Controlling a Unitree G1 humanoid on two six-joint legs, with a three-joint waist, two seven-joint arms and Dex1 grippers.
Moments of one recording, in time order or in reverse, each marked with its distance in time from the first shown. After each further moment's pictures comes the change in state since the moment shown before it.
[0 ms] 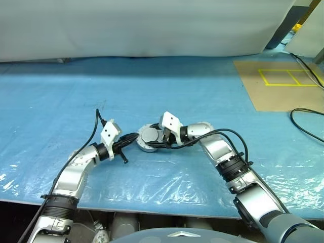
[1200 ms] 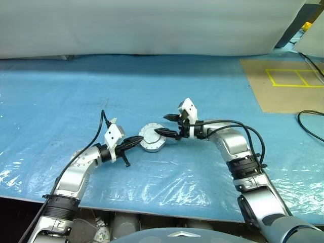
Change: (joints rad) left arm 0.001 0.002 -0.041 -0.020 0.017 -0.018 -0.054; right arm 0.014 -0.015 -0.268 -0.100 0.261 0.419 -0.042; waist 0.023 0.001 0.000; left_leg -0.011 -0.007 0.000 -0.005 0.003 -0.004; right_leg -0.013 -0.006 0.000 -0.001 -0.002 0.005
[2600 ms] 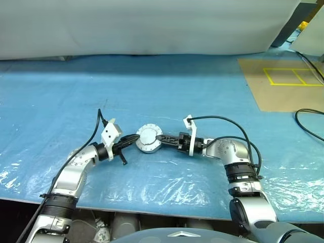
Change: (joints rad) left arm -0.008 0.010 0.025 0.029 0.010 -0.010 0.011; right arm 0.067 0.134 -0.206 0.118 0.319 0.462 -0.110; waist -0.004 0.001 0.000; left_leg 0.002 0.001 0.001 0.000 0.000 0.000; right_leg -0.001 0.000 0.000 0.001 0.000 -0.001
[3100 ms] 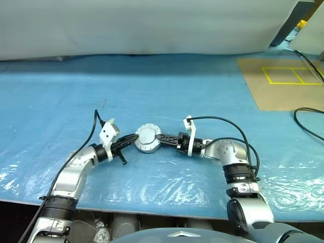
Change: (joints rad) left arm 0.038 -0.015 0.044 -0.044 -0.055 0.061 0.010; right arm -0.014 0.048 -0.055 0.032 0.020 0.022 -0.041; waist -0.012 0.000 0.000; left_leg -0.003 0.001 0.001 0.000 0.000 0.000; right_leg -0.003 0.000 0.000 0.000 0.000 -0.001
